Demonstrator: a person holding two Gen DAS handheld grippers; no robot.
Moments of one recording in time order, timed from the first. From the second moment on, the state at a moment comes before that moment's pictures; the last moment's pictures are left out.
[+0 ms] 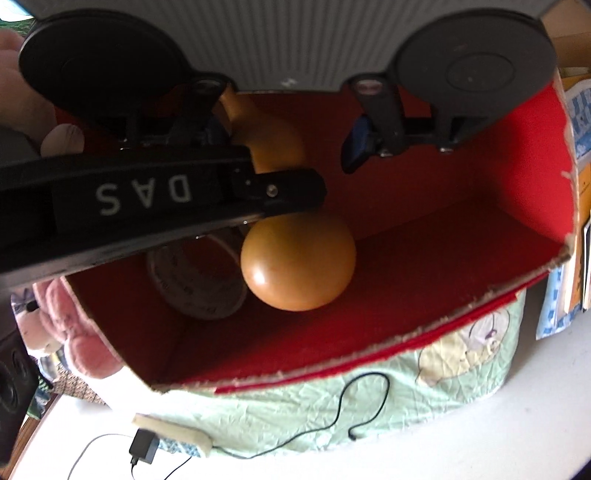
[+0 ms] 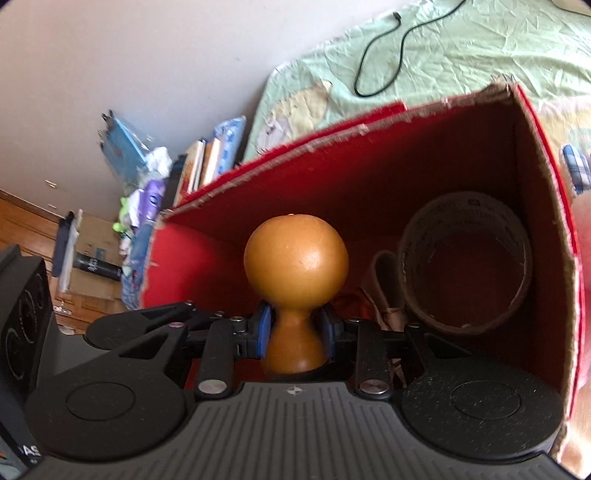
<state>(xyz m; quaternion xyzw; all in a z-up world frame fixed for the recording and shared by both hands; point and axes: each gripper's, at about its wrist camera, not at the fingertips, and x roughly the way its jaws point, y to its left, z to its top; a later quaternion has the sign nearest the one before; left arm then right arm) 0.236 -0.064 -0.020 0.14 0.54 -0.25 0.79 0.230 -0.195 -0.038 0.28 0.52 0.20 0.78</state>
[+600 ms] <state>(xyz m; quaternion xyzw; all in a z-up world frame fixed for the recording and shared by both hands) 0.240 -0.070 -0.025 0.20 0.53 -0.25 0.78 0.235 -0.194 -0.046 0.26 0.54 0.15 0.78</state>
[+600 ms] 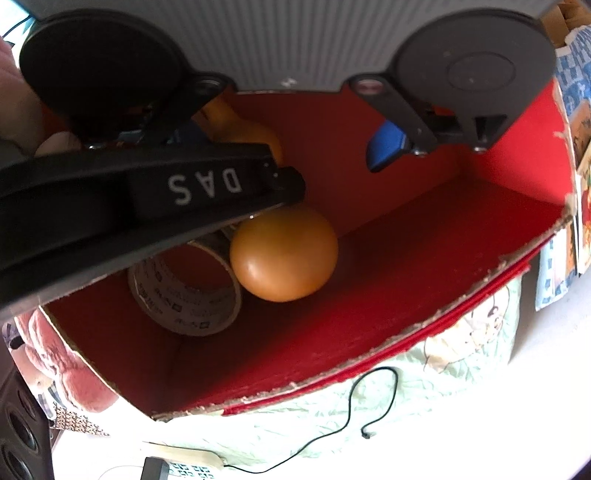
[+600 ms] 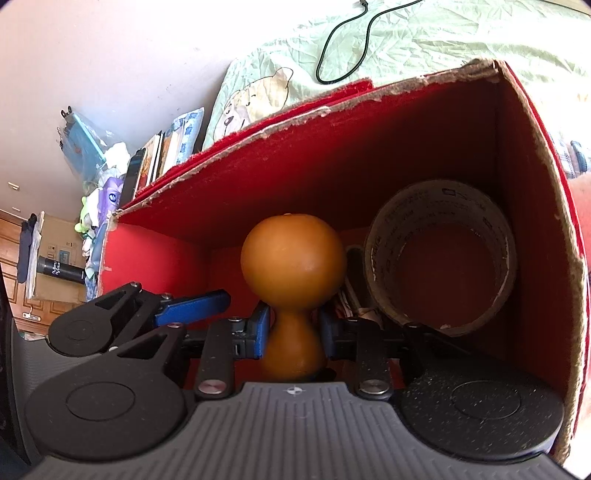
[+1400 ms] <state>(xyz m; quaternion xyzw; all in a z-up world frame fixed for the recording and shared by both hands) 0.254 -0.056 -0.028 0.17 0.57 -0.23 0.77 0.238 -0.189 -0.047 0.25 0.55 0.14 0.78</state>
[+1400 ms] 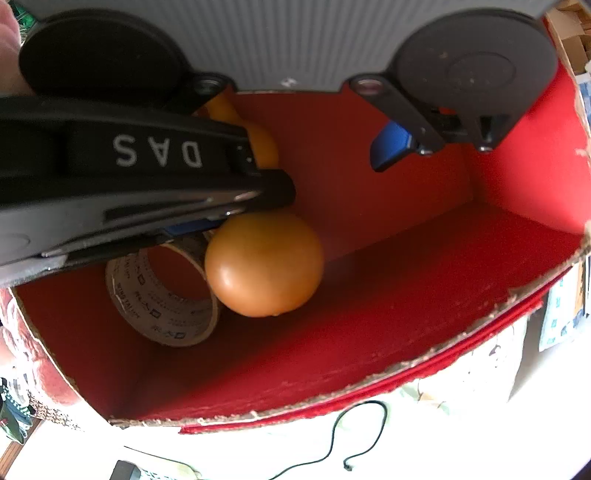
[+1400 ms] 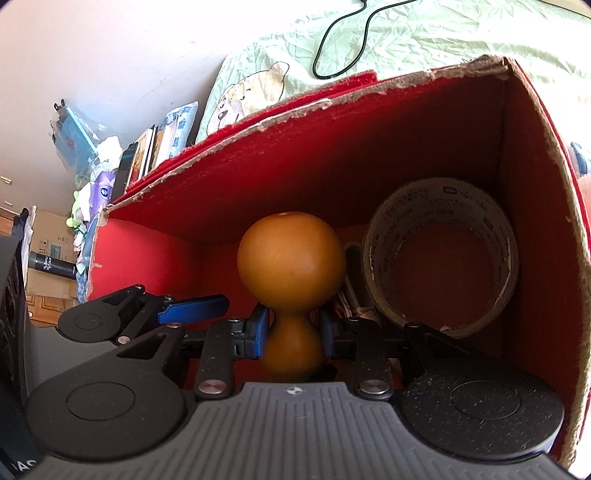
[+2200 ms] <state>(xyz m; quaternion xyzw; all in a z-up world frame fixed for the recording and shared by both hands) 0.258 -0.046 -0.023 0.18 0.59 -0.21 0.76 0.237 -0.186 -0.049 0.25 0.56 0.14 0.78</state>
